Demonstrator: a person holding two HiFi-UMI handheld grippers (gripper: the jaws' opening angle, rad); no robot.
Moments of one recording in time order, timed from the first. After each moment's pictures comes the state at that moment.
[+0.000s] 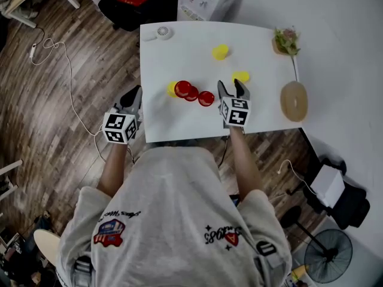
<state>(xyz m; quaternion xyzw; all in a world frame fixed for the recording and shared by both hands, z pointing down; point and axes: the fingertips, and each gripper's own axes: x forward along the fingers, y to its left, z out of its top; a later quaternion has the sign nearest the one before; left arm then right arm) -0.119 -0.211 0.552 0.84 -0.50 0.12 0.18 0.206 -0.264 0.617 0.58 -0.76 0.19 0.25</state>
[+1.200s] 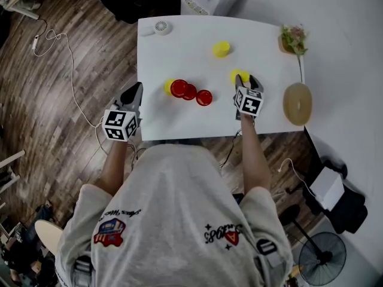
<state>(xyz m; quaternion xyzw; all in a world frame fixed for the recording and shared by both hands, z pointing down) -0.097 -0.234 0.571 0.82 -0.51 0.15 0.20 0.302 -0.313 0.675 0.61 -0.70 0.23 0.29</state>
